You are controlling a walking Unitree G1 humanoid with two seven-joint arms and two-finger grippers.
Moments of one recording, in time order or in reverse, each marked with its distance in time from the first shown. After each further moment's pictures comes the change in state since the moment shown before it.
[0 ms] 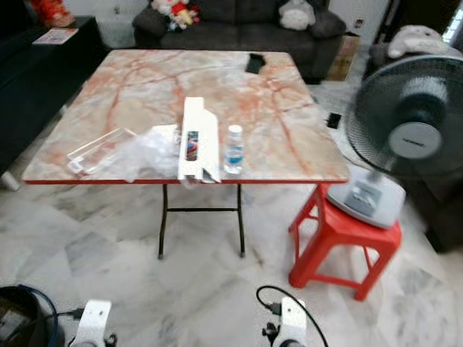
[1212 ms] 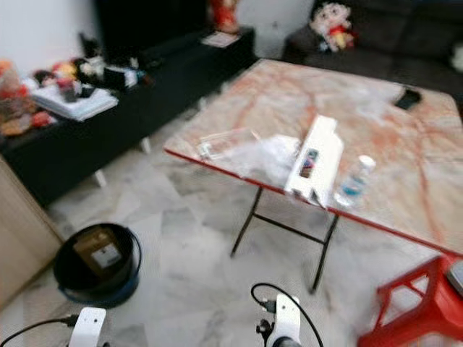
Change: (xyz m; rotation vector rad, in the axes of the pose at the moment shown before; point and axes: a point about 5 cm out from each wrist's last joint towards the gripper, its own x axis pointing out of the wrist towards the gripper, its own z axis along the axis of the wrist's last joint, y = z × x) left arm -0.001 0.004 -0.008 0.033 0.027 0.004; right arm 0.000 0.005 -0.003 0.004 0.008 0.011
